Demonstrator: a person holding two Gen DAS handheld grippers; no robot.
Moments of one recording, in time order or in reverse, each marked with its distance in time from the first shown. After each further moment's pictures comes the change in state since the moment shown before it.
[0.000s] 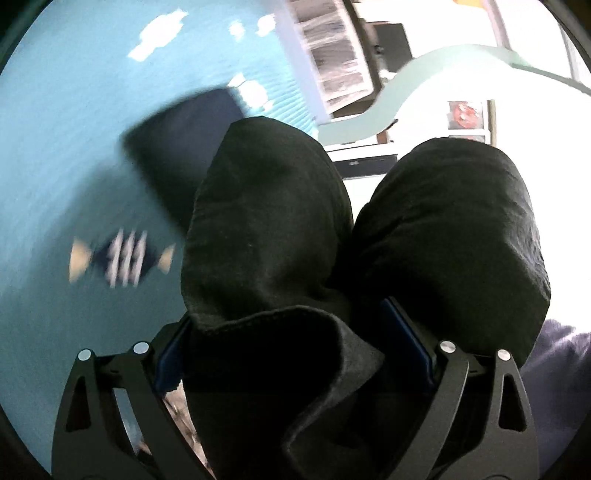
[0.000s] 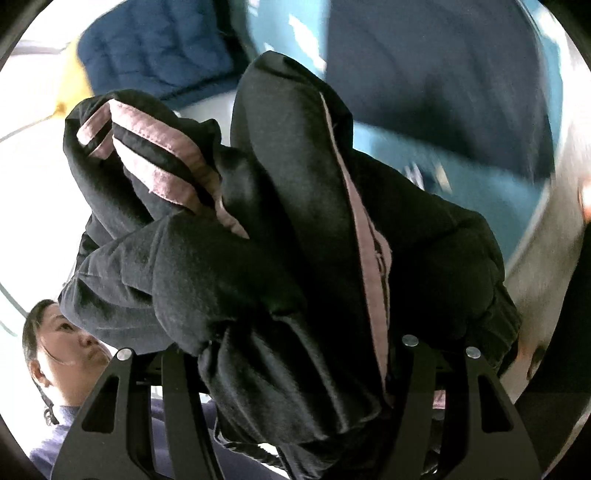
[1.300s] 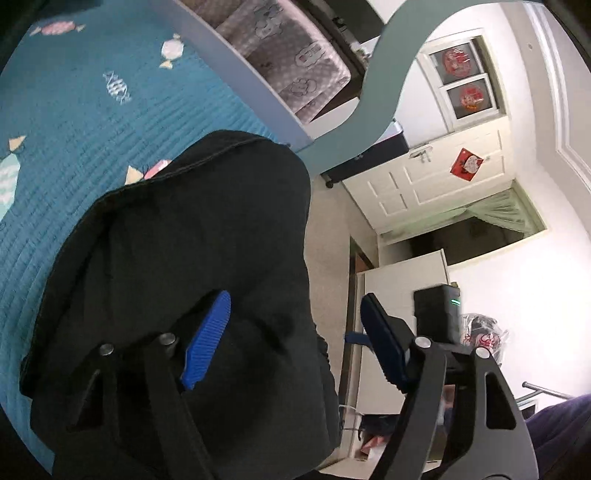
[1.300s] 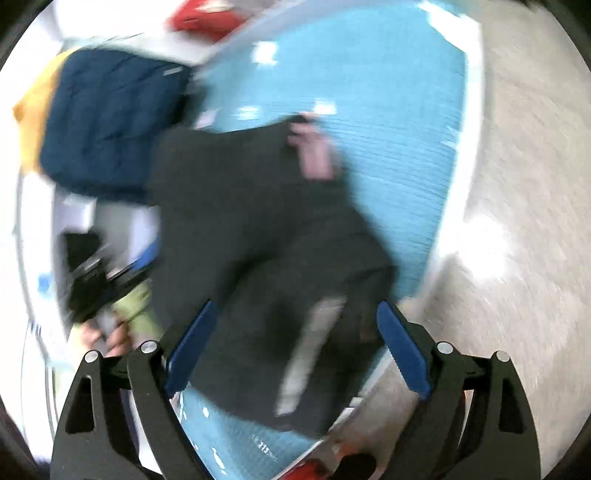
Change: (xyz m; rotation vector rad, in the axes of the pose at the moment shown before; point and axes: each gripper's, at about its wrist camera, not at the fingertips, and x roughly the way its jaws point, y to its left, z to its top) left arm 0.188 -0.076 0.206 0.276 0.012 0.124; right arm -0.066 0.005 0.122 -0.299 -0.436 -0.552
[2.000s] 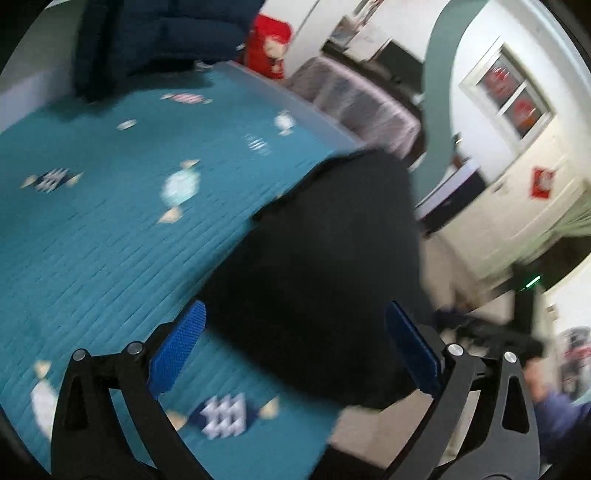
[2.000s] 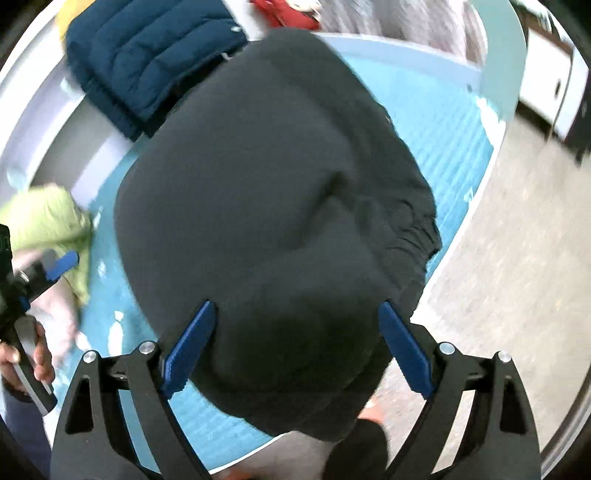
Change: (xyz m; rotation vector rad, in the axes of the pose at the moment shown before) left arm -0.129 0.000 -0.175 0.056 -0.294 0.512; right arm 0.092 0.100 -0.091 -0.377 -0.149 -0.411
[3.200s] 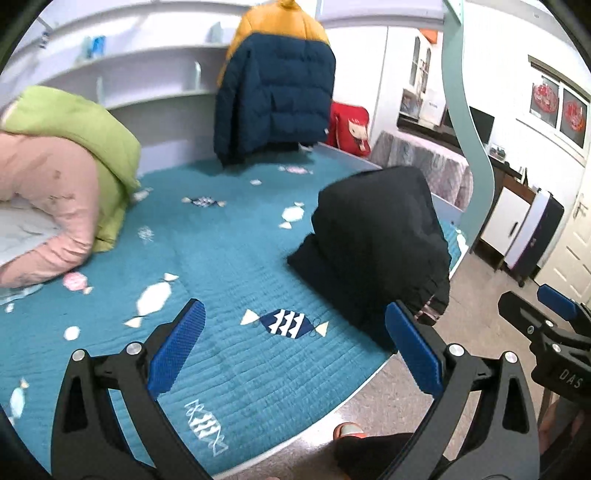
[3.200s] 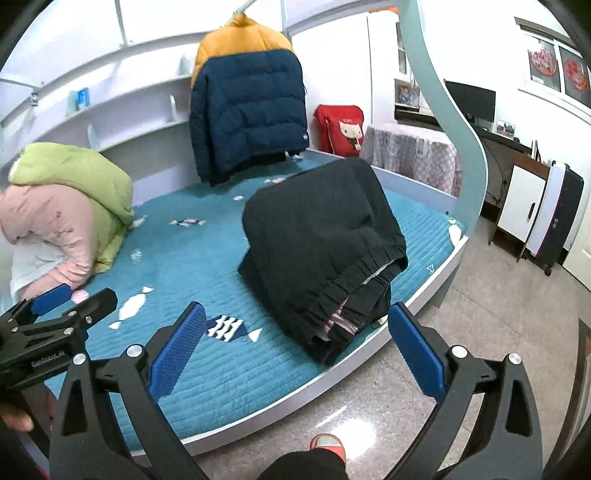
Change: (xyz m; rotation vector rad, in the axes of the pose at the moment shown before) left arm -0.165 -0.154 -0.238 -0.013 -0.409 0.497; right arm -0.208 0.073 -0.205 -0.271 -0.488 -0.026
